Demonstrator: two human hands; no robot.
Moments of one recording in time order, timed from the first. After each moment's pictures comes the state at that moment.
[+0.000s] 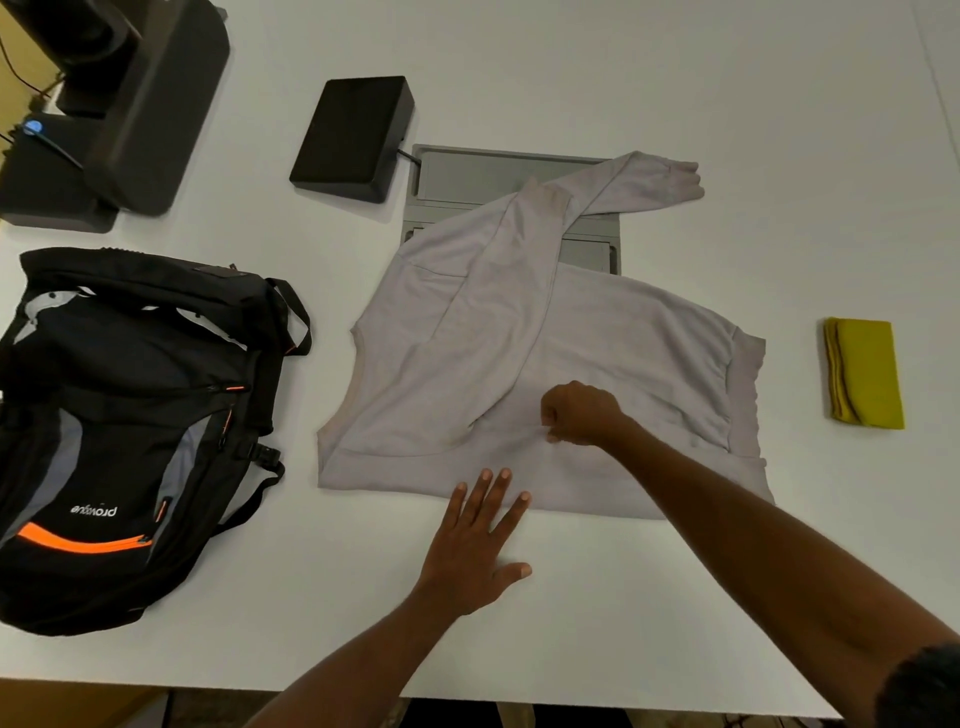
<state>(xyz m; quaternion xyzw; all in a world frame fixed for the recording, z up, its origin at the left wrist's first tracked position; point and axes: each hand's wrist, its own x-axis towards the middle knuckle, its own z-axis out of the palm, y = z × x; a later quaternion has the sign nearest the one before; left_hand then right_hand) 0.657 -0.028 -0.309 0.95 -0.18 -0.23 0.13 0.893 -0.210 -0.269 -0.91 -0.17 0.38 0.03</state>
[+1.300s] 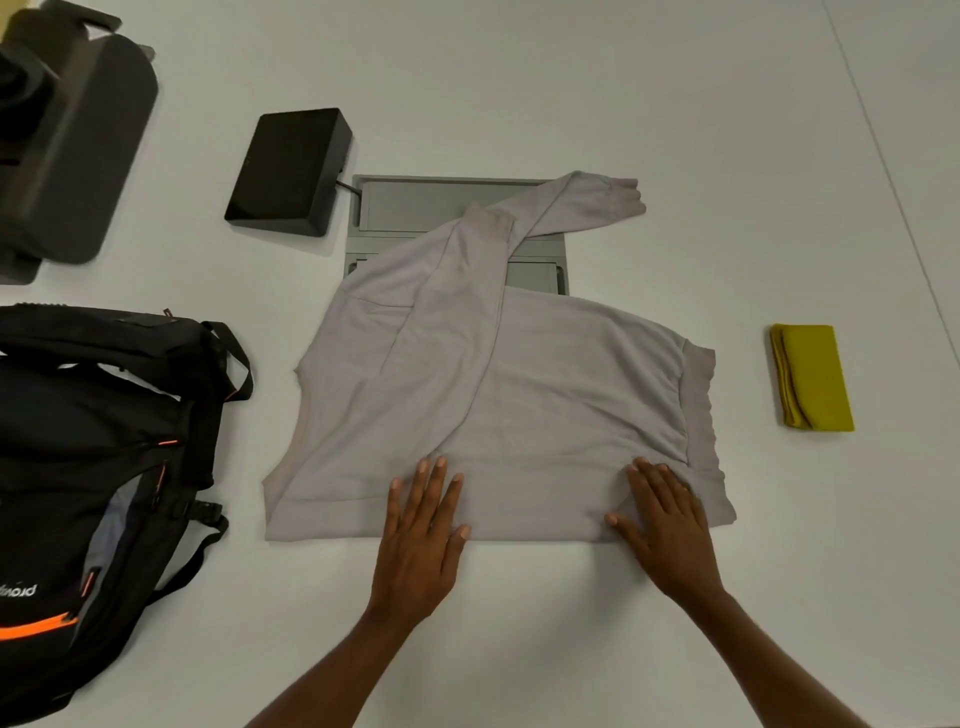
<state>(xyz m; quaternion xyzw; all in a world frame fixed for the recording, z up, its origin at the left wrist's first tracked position) 0.701 -0.030 -0.300 0.98 -0.07 -0.06 0.20 0.749 -0.403 -0.297 -0.98 -0.05 0.15 0.10</state>
